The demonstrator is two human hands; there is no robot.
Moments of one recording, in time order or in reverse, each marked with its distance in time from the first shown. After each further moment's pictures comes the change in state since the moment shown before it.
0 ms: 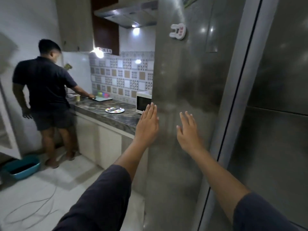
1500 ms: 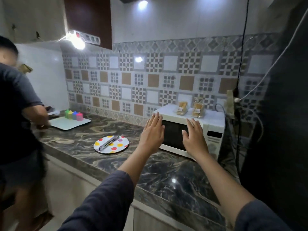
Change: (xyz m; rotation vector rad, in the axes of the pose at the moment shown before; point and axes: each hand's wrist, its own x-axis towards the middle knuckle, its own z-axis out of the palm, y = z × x) left_hand 0.461 -0.569 0.347 -0.100 -0.189 0.095; right_hand 0.591 0.024 0.549 -0.061 0.030 0.183
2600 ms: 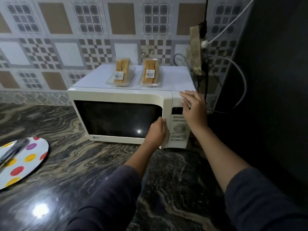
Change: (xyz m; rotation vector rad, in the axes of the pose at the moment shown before) left_hand 0.149 0.045 0.335 -0.646 -0.475 -0.131; right_hand 0.171 0.261 0.066 -0.052 0.455 0.079
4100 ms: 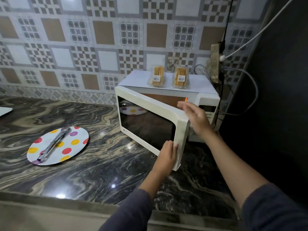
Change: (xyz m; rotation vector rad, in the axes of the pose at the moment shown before) left_hand -0.162 -0.043 -0.062 -0.109 -0.002 0.135; right_hand -0.072 -0.155 -0.026 0.483 -0.401 0.282
